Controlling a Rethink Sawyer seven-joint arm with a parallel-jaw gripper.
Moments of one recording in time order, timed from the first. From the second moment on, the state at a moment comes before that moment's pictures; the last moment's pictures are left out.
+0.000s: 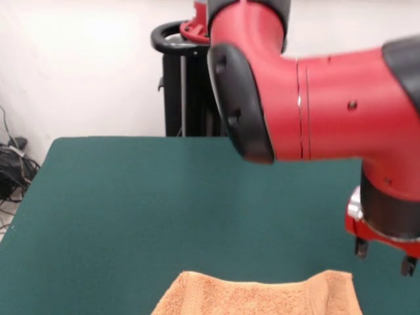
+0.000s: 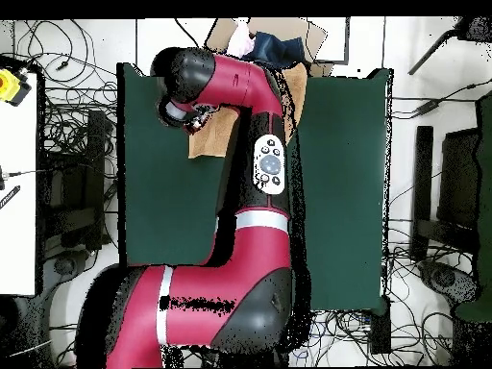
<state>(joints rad) -0.04 -0.16 0.01 0.71 0.22 1.26 2.18</state>
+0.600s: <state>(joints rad) -0.05 -0.20 0.00 0.67 0.11 1.49 2.18</state>
